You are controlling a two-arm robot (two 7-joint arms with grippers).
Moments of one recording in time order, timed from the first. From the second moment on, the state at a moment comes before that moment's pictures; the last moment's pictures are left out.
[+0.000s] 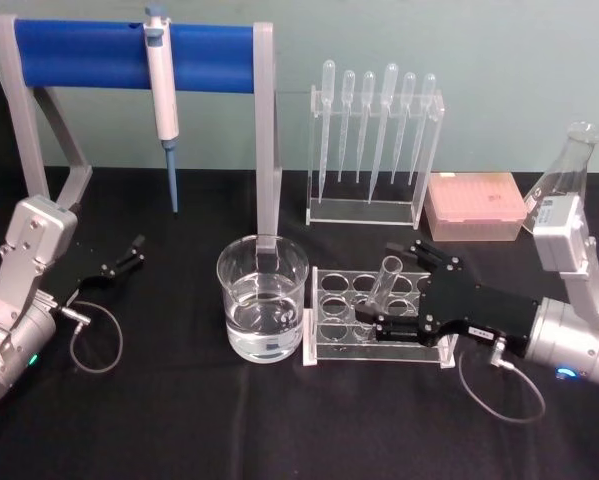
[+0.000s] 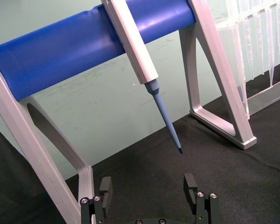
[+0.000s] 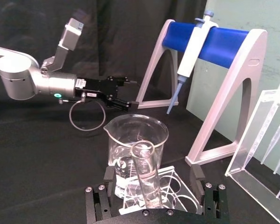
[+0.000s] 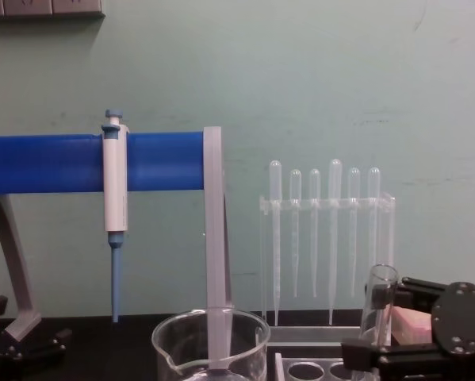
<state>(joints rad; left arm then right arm) -0.20 0.60 0.45 -1.41 -0.25 -0.12 0.03 0.27 0.63 -0.47 -1.51 0.47 -0.13 0.74</state>
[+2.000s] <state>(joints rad) -0.20 0.60 0.45 -1.41 -0.25 -0.12 0.03 0.28 0.64 -0.46 -1.52 0.47 -0.14 0.73</state>
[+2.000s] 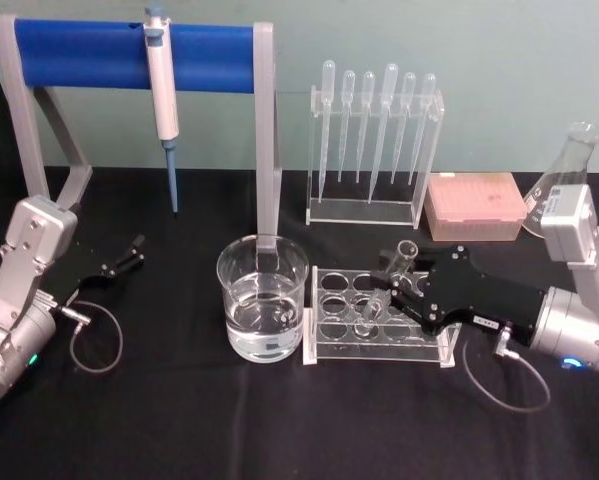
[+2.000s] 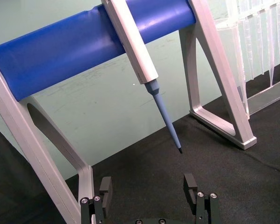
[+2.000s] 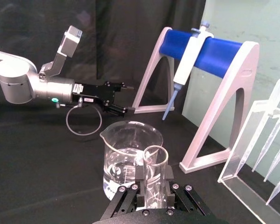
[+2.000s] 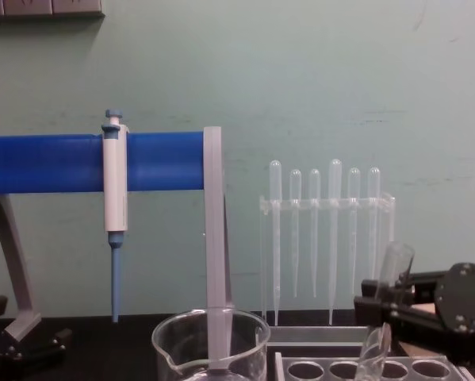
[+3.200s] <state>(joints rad) -0.20 0.60 0.45 -1.41 -0.25 -0.12 0.03 0.43 0.75 -0.45 -1.71 0.61 0.12 0.74</state>
